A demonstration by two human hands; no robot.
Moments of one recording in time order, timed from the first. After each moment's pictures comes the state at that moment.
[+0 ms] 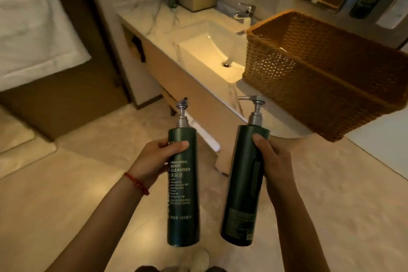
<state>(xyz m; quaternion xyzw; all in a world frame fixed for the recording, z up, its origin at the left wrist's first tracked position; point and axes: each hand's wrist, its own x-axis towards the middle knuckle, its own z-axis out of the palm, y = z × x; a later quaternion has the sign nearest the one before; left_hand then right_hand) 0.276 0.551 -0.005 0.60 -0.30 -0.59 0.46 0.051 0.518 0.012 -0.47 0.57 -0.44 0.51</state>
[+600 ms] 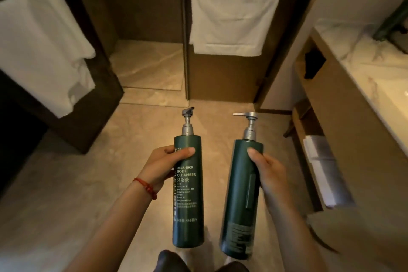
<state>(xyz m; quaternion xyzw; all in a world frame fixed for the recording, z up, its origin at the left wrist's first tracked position) 0.526 0.831 -0.031 0.68 -0.05 -0.39 0.62 0.375 0.667 -0.013 -0.61 0.38 -0.16 0.68</state>
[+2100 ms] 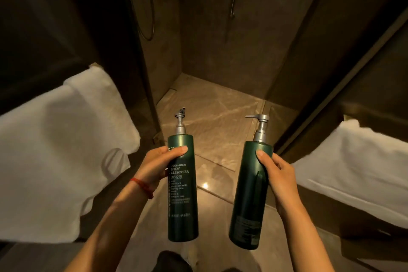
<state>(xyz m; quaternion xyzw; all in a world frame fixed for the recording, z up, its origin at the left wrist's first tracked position) 1.311 0.743 -0.055 0.64 0.10 -0.26 0.72 1.222 0.500 -0.027 -0.69 0.24 -0.08 0.68</state>
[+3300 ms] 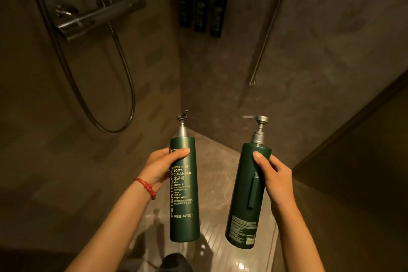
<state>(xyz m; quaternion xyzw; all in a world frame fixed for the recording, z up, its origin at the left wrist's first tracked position) 2.013 0.586 -0.033 0.64 0.13 -0.20 0.73 1.938 0.358 -0.010 -0.70 0.18 -0.10 0.68</state>
